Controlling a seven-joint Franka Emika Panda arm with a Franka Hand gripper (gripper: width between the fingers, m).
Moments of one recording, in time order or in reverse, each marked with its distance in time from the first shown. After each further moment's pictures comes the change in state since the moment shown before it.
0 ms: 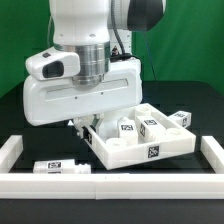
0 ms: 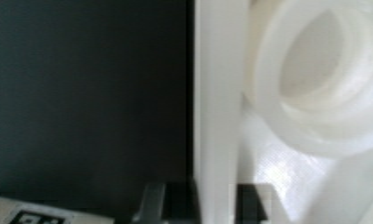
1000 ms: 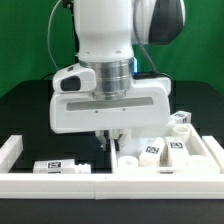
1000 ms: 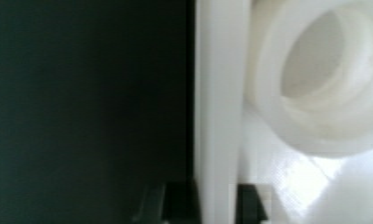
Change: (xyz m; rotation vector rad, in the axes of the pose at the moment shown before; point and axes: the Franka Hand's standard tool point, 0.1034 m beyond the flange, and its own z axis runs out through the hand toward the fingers) arm 0.011 -0.045 0.027 0.020 0.013 0.321
